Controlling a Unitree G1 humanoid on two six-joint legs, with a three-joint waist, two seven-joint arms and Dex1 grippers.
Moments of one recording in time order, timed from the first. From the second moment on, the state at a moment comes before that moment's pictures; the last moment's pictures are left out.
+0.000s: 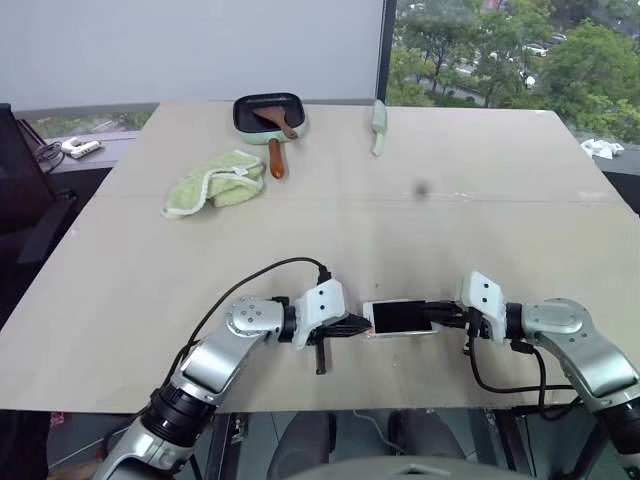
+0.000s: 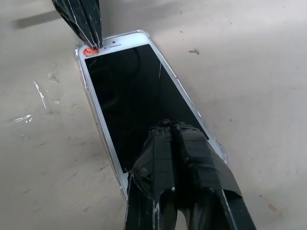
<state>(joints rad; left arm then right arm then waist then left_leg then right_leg) -0.19 0.57 -0.36 -0.22 -0.17 0.32 -1.02 -0.08 -0.71 0.21 -0.21 0.23 0.29 0.96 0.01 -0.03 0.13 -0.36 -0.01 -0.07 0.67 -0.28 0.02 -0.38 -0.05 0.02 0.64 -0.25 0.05</state>
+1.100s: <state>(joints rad) -0.20 0.56 -0.36 -0.22 -0.17 0.30 -1.02 -0.07 -0.79 0.20 -0.25 0.29 0.37 1.01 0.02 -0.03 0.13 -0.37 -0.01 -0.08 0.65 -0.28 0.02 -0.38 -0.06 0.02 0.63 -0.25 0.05</state>
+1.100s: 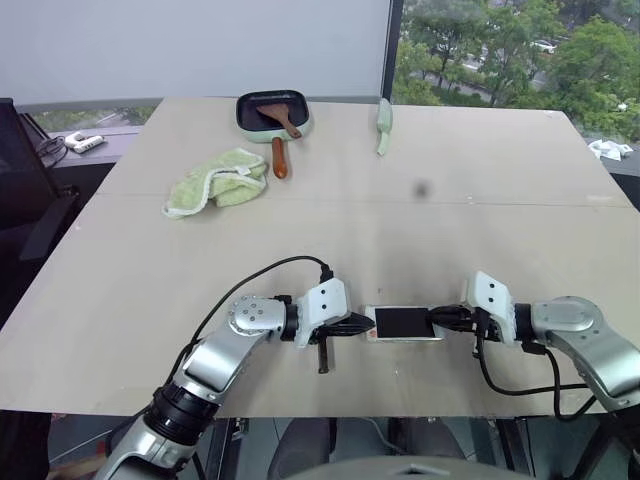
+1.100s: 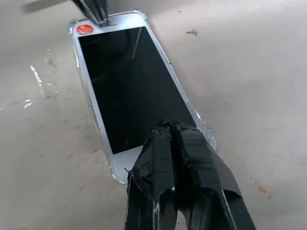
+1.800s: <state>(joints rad) -0.21 0.56 -0.36 -0.22 -0.16 0.29 -1.02 -0.04 -0.83 0.18 -0.26 0.36 0.37 1.08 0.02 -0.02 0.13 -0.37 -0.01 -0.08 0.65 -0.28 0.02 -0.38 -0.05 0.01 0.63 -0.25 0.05</state>
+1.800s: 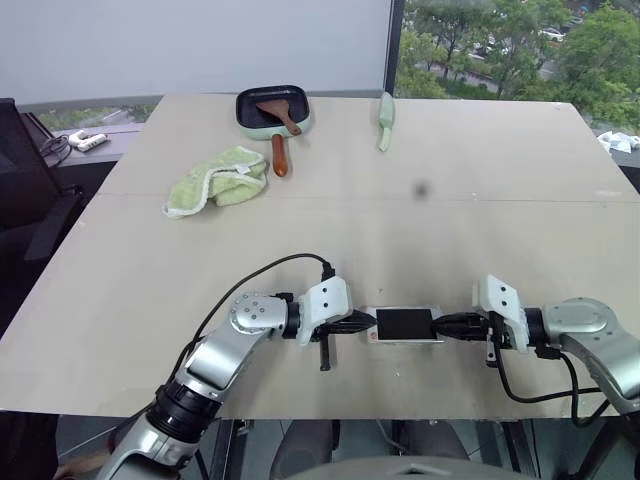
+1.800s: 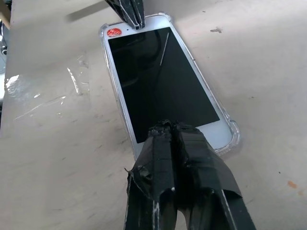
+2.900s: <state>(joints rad) -0.21 0.55 -0.36 -0.21 -0.15 0.30 -1.03 -0.04 -0.89 0.22 -0.29 0.27 0.33 1.09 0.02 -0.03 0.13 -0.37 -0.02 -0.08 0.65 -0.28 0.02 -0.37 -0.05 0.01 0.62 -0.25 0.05</state>
